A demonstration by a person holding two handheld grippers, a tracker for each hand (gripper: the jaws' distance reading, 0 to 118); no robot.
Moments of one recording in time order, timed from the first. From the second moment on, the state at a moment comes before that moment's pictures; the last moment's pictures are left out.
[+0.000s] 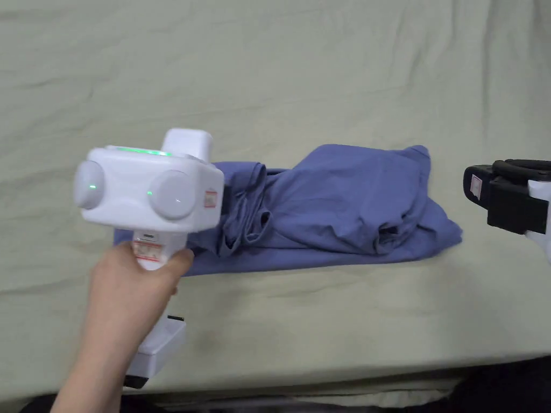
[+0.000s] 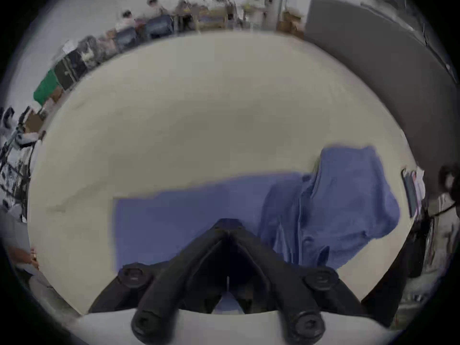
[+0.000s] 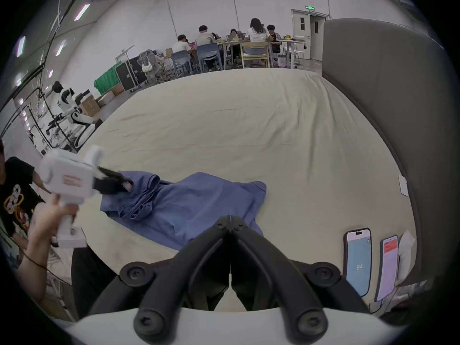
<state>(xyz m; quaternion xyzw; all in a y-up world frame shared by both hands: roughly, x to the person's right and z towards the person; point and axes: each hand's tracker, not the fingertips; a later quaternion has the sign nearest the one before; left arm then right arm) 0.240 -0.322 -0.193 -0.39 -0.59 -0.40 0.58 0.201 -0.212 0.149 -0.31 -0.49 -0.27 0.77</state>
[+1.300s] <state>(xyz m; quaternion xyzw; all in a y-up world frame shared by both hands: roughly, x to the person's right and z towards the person) 0.193 -0.303 -0.318 -0.44 -0.62 -0.26 0.60 0.194 -0.202 0.144 -0.33 -0.49 -0.26 0.77</state>
